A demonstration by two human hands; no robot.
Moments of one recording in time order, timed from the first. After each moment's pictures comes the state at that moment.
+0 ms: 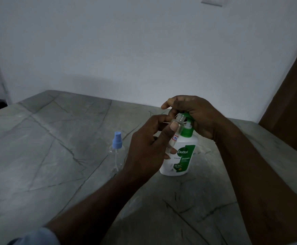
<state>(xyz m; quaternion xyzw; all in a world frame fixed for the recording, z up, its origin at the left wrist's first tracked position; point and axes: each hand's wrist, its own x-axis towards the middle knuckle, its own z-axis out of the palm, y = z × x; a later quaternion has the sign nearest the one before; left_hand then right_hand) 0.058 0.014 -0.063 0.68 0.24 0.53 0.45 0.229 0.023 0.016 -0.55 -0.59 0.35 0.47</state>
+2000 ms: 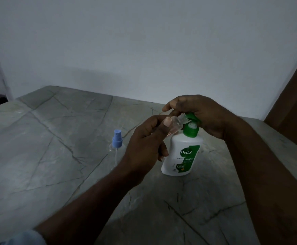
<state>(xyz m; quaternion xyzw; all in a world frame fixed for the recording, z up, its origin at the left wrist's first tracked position) 0.050 0.020 -0.064 0.64 0.22 0.49 0.55 0.237 0.024 0.015 -0.58 -0.63 0.32 0.40</state>
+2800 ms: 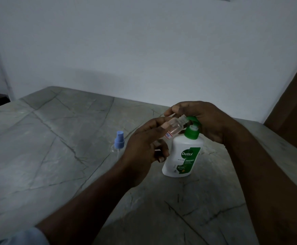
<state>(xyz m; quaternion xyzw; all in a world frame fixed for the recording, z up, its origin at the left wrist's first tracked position) 0.043 0.023 -0.062 0.55 0.19 0.45 0.68 0.232 0.021 0.013 -0.59 -0.58 0.36 0.43</state>
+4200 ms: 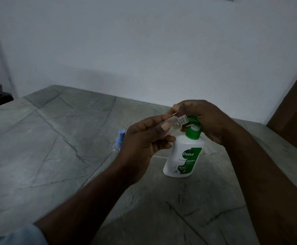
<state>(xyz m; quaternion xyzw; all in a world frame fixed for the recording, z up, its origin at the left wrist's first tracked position) 0.038 0.025 -0.060 0.51 0.12 0.50 0.69 0.231 0.022 0.012 -0.61 -0.61 0.29 0.42</state>
